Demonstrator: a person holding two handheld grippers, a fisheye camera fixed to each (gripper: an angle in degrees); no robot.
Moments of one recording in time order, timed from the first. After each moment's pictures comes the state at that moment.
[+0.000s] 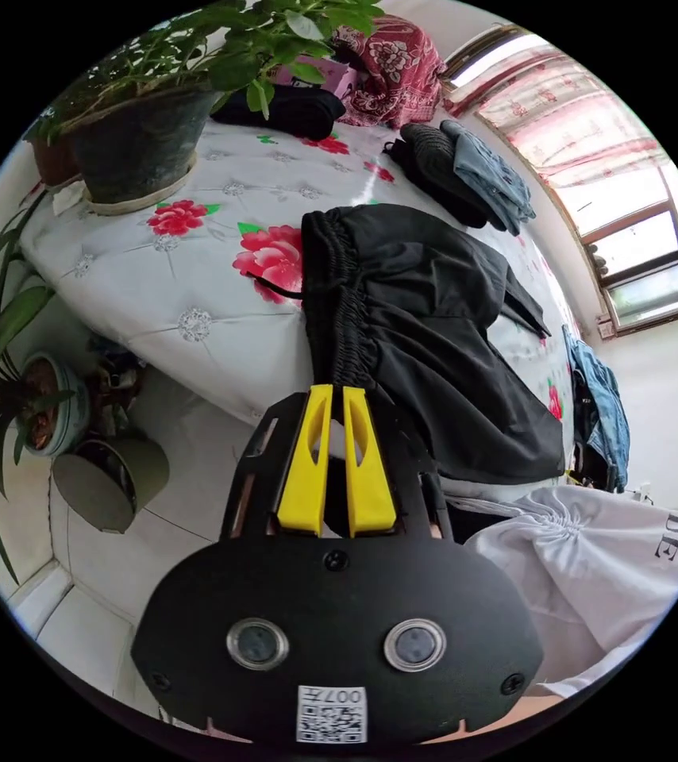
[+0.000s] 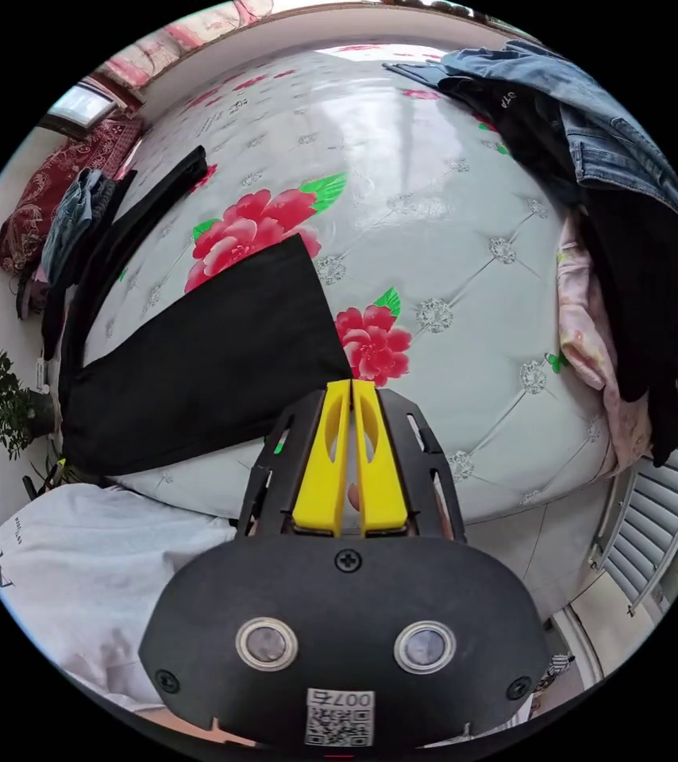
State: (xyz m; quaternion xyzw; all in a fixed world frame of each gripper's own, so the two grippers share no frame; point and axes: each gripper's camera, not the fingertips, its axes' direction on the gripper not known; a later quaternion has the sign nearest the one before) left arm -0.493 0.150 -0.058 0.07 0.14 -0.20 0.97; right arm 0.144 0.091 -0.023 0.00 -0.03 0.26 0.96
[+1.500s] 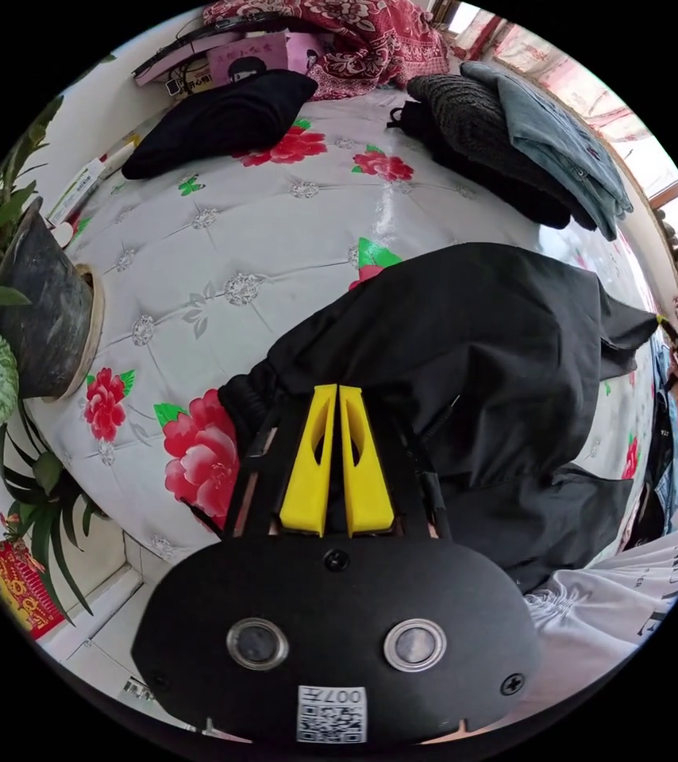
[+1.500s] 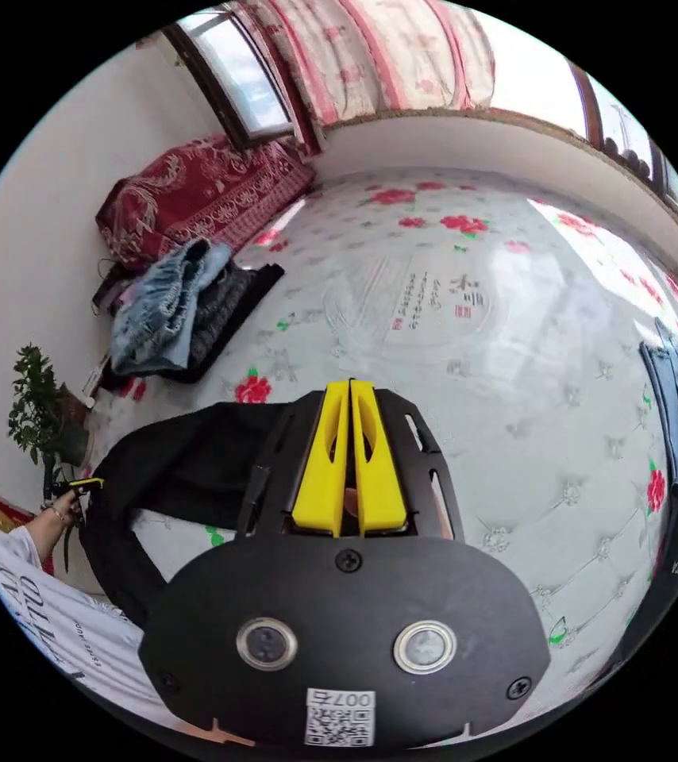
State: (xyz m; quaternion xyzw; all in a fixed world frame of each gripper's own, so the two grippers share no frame) left arm -0.445 -0.141 -0.017 -0.01 0.03 -0.19 0.98; right arm 0.066 -0.298 -0.074 0.28 -0.11 -0.01 0.95
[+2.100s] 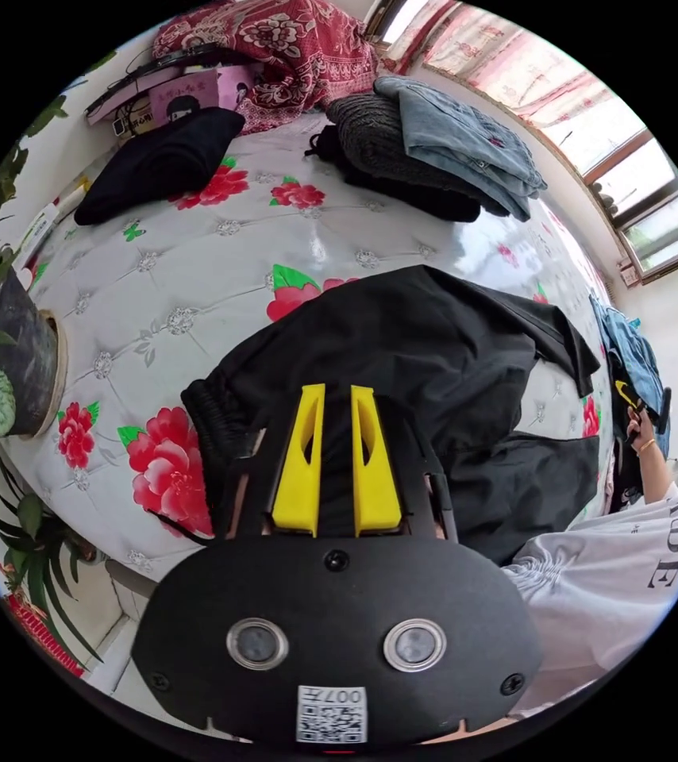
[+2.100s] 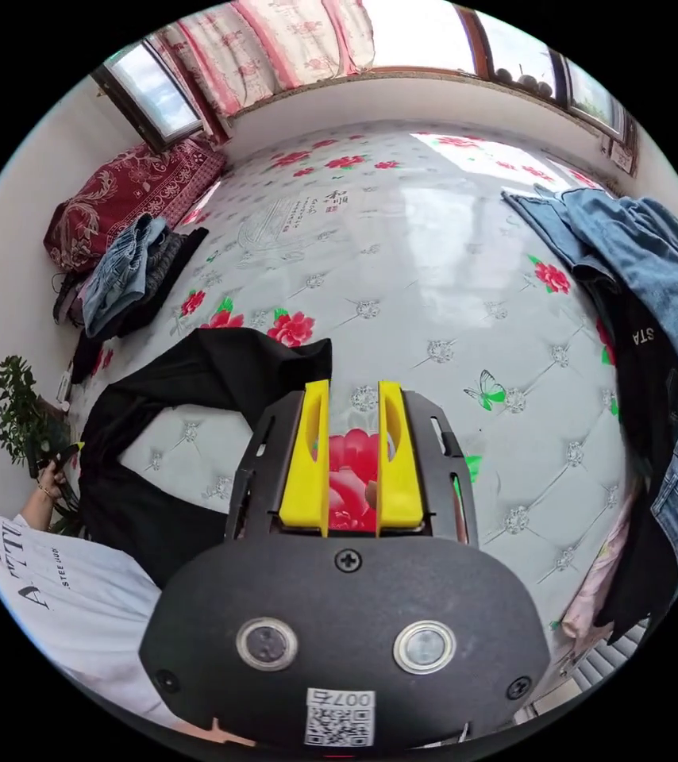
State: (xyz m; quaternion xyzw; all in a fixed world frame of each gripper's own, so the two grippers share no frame) left arm -0.411 -0.131 -0.049 0.04 0.10 -0.10 0.99; right arm 0.119 -0.077 -0.027 0.12 -0.04 0.13 0.98
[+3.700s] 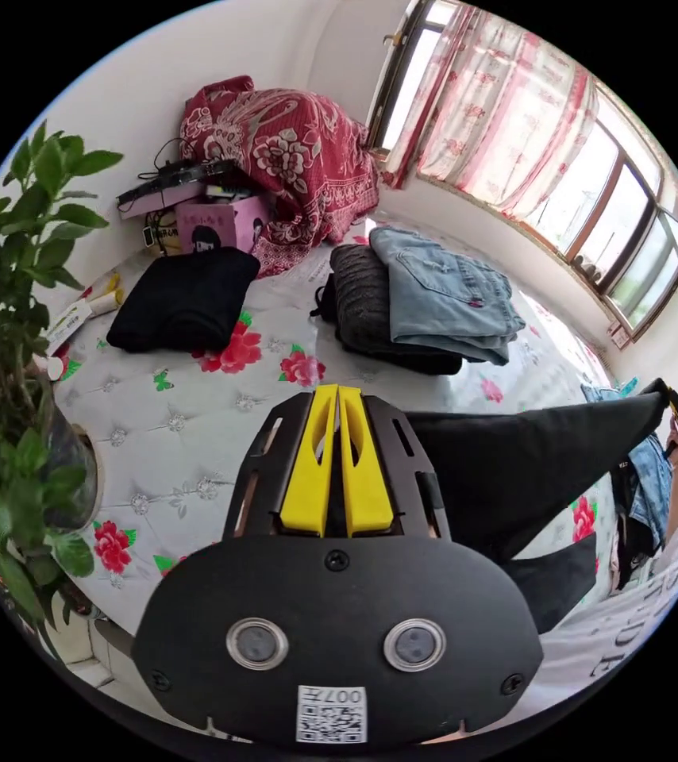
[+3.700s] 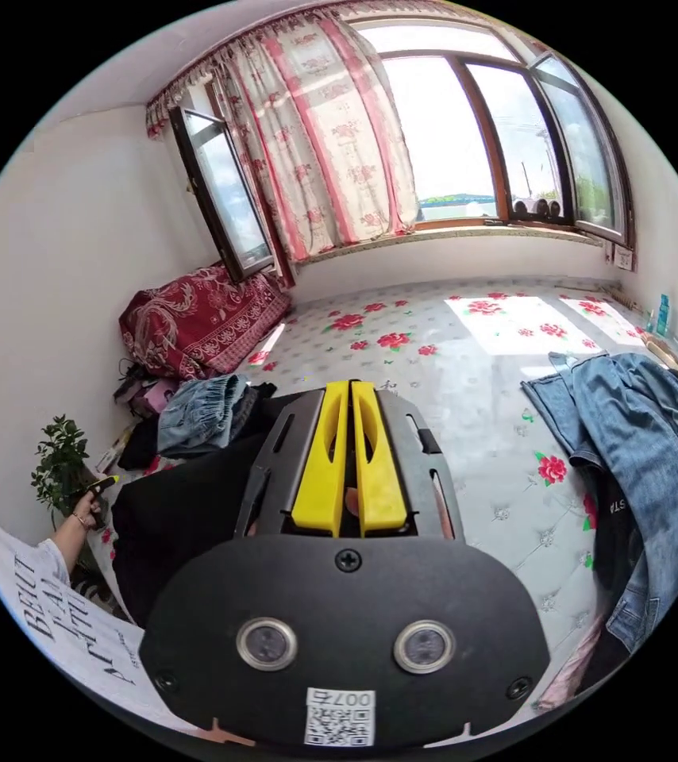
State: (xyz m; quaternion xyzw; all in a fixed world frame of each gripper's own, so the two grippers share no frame) left arm -0.430 -0.213 -0.090 0.20 0.08 -0.18 0.96; right arm 0.158 -0.193 -0.145 0.40 -0.08 0.11 0.91
